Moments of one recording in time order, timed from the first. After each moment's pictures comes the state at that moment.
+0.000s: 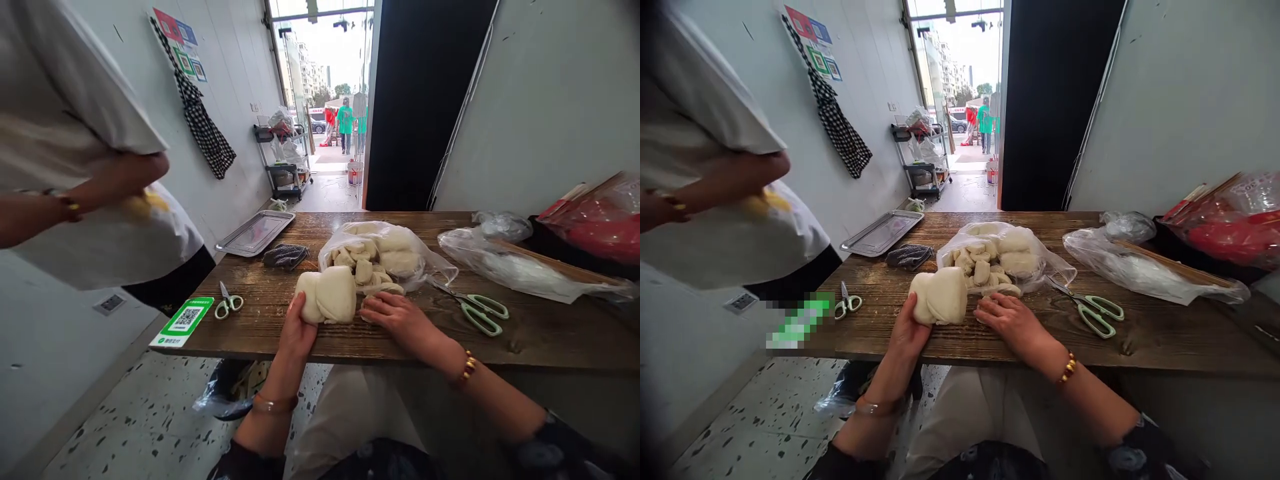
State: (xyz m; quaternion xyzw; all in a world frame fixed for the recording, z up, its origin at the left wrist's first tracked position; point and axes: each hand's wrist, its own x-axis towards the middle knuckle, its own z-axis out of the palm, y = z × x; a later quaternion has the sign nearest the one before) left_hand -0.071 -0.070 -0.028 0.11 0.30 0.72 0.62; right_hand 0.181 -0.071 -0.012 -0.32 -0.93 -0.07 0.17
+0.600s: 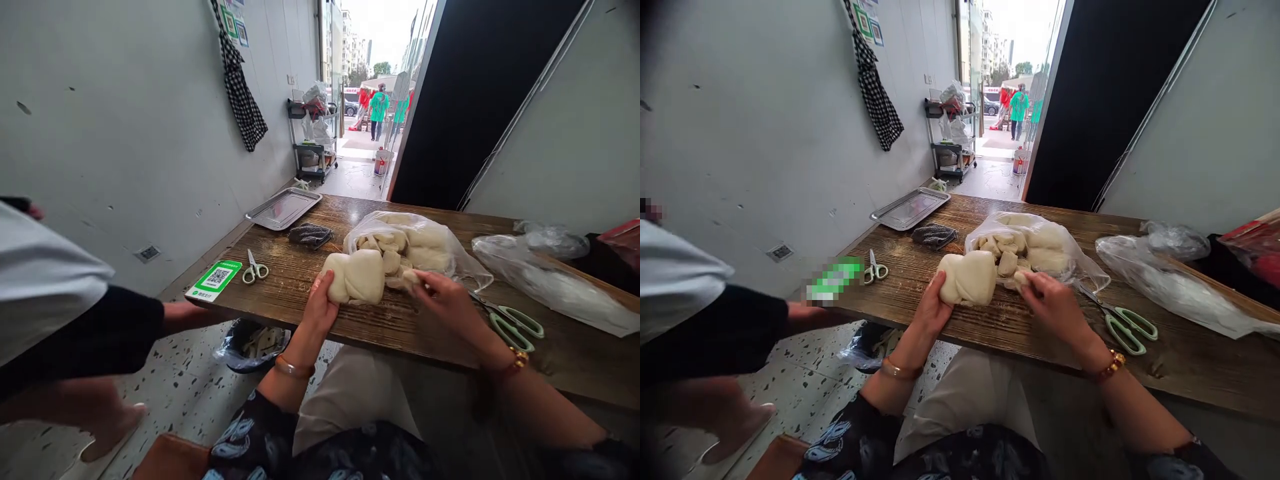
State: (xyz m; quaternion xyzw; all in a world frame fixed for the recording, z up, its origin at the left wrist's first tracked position) left_hand -0.065 -0.074 -0.033 0.14 0.29 0.72 0.61; right_hand 0.195 -0.052 0.006 -0.44 -0.83 0.06 0.34
